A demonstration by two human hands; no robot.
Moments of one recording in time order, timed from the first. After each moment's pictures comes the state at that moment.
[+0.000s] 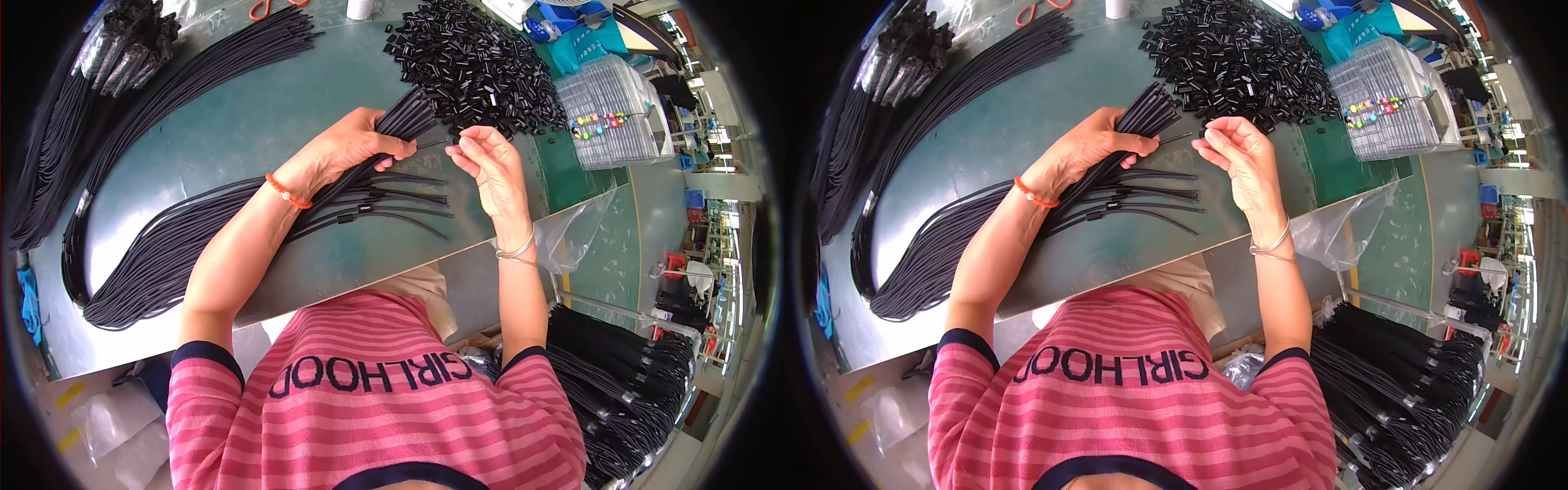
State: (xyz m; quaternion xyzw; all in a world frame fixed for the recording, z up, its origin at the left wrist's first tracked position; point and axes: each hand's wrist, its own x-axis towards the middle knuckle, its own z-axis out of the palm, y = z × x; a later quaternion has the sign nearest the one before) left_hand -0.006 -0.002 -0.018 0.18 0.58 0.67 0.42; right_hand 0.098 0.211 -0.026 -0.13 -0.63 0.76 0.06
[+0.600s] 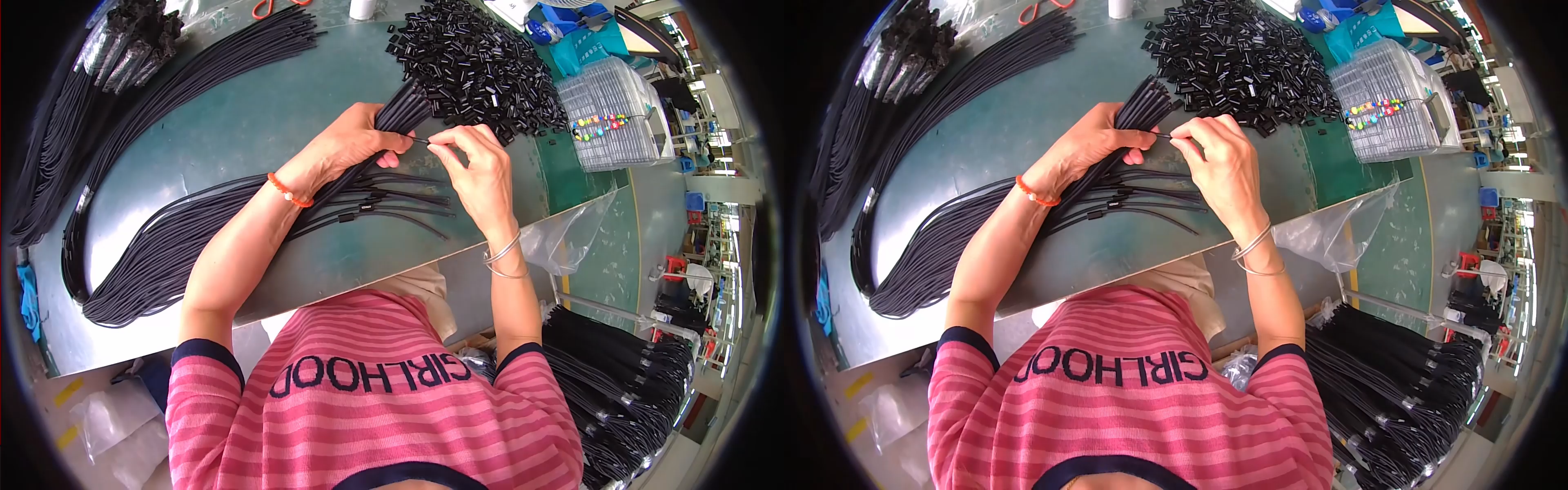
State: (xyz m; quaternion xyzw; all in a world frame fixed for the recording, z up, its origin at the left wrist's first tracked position) left_hand -0.007 -0.003 -0.017 0.16 0.61 0.67 0.40; right_hand 0.094 0.174 0.004 0.11 -0.93 0.23 0.25
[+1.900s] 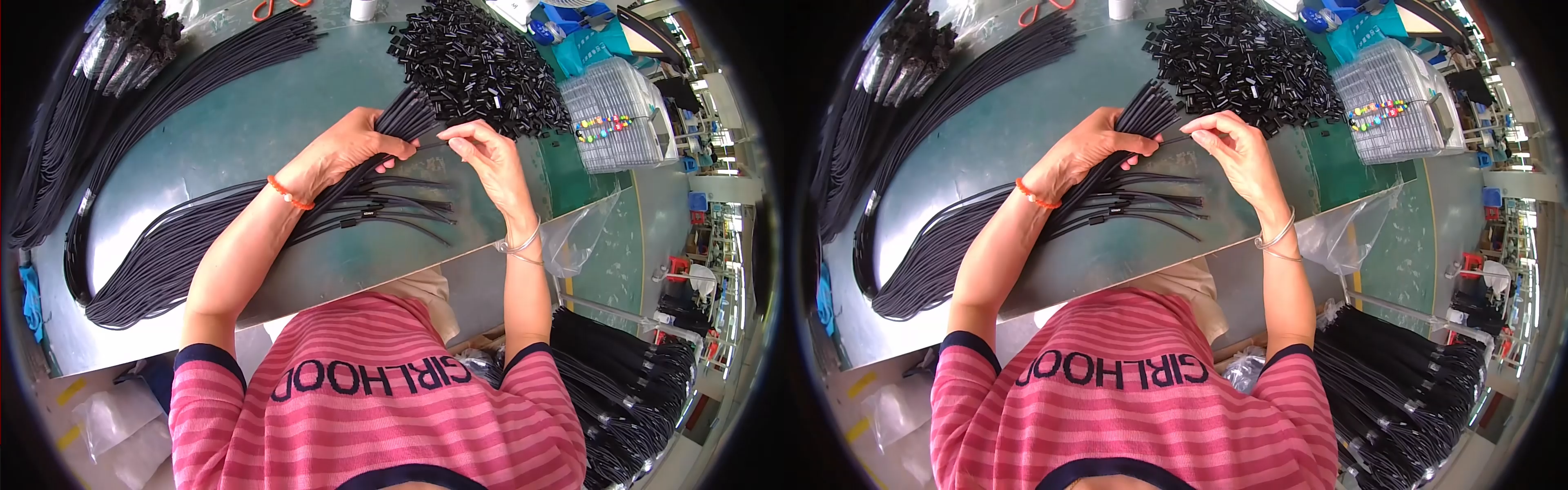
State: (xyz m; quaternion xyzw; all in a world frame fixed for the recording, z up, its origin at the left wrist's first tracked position) left_hand -0.011 -0.003 -0.018 0.15 0.58 0.68 0.43; right_hand 0.084 0.210 -0.006 0.03 -0.83 0.56 0.05
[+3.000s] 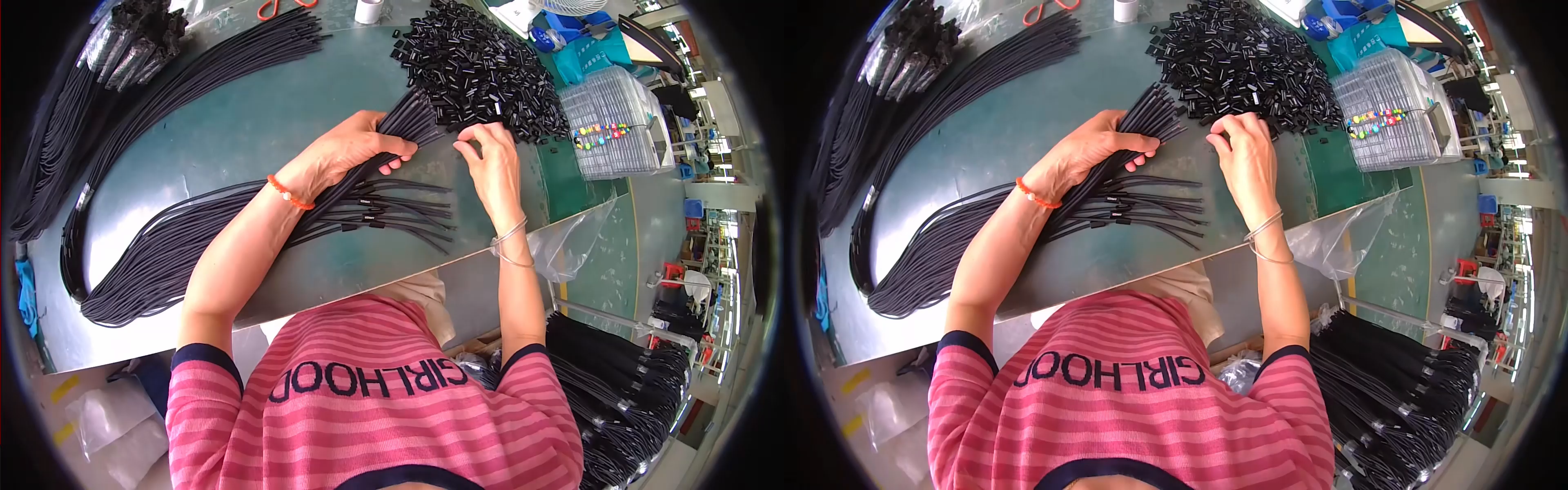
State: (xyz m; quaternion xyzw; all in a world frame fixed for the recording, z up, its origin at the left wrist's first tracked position) left_hand -0.010 -0.004 -0.015 0.14 0.57 0.69 0.43; right_hand 0.079 0.212 -0.020 0.01 -0.96 0.15 0.22
